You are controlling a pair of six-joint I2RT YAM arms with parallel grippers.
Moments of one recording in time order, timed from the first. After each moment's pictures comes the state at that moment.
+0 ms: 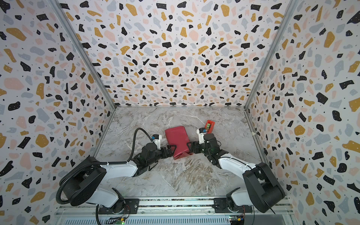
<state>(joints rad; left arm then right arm) -0.70 1.48 0.48 0.56 0.02 -0.75 0.51 1.40 0.59 0.23 -0.29 0.43</state>
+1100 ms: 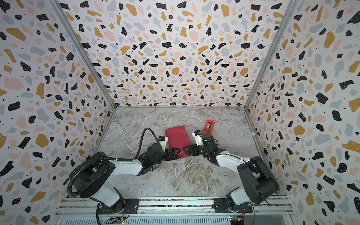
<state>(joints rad) -0.74 1.58 0.52 0.56 0.04 -0.66 0.51 1.47 0.63 0.18 -0.44 0.38</state>
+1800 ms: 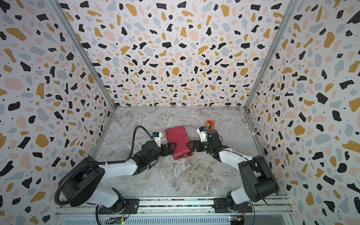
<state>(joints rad) -0.67 1.48 0.52 0.55 0.02 -0.72 0.39 1.49 0.70 0.15 -0.55 0.40</state>
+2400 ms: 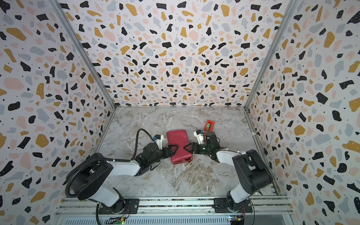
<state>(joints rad) -0.73 1.52 0.43 0.70 0.12 -0.87 0.43 1.50 0.56 0.31 -0.73 0.56</state>
